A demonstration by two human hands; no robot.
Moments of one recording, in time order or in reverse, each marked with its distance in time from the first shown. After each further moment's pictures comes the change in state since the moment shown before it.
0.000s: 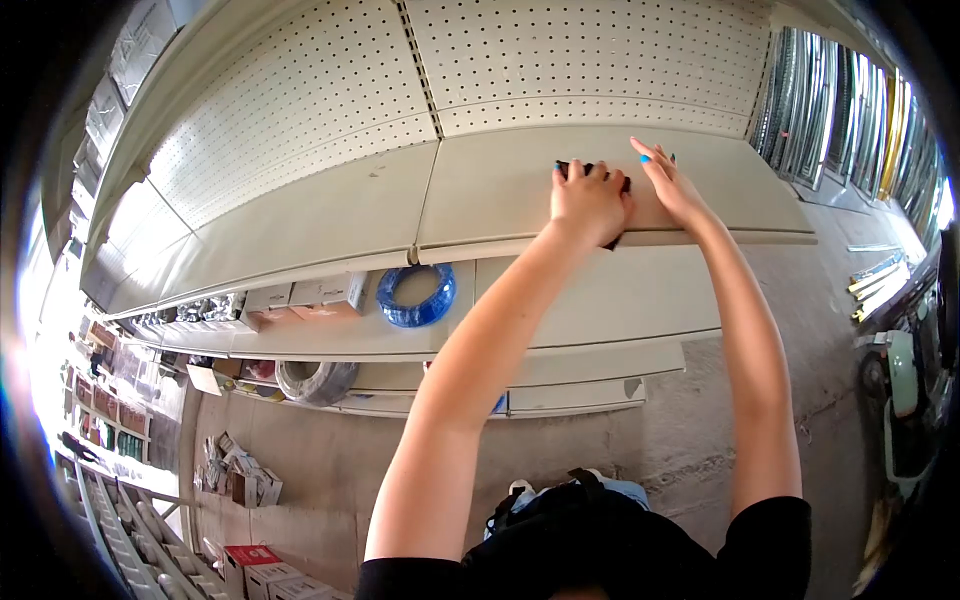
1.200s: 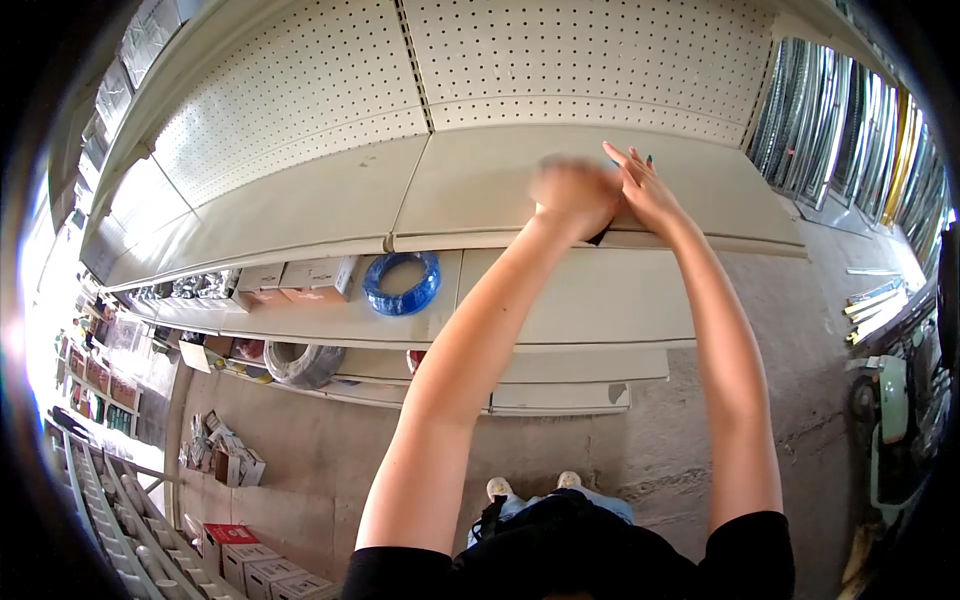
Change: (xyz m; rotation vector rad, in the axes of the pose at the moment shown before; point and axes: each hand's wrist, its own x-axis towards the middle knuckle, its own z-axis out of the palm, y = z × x) left_hand 0.005 0.019 -0.021 -0.062 -0.159 -0.045; right_hand -0.003 -0.008 0.004 -0.129 -0.039 -0.069
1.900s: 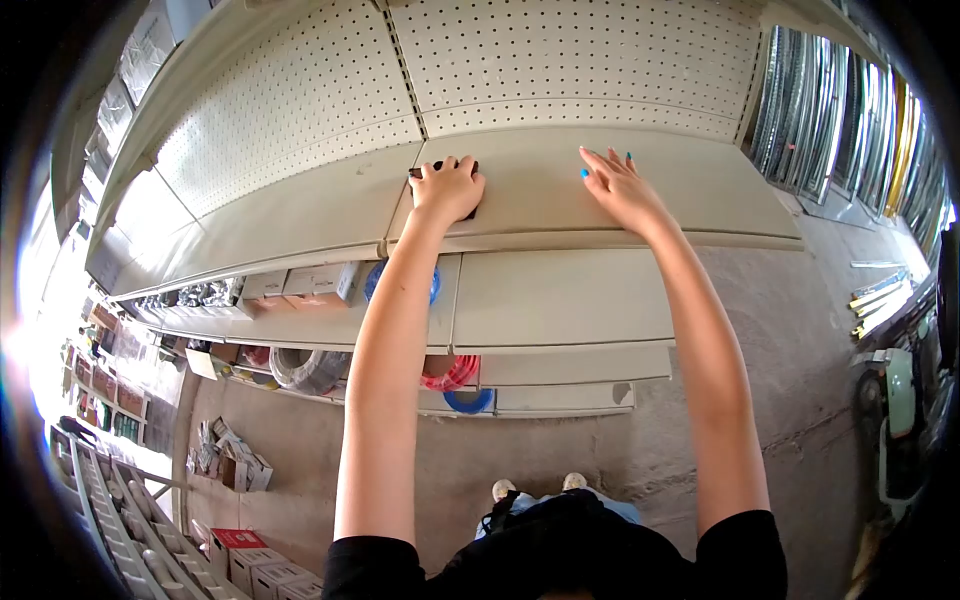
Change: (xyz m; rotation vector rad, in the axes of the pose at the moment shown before) left_hand -0.017 -0.130 0.002 0.118 0.092 -0.399; right_hand -0.006 -0.027 0.001 -0.194 -0.038 0.026
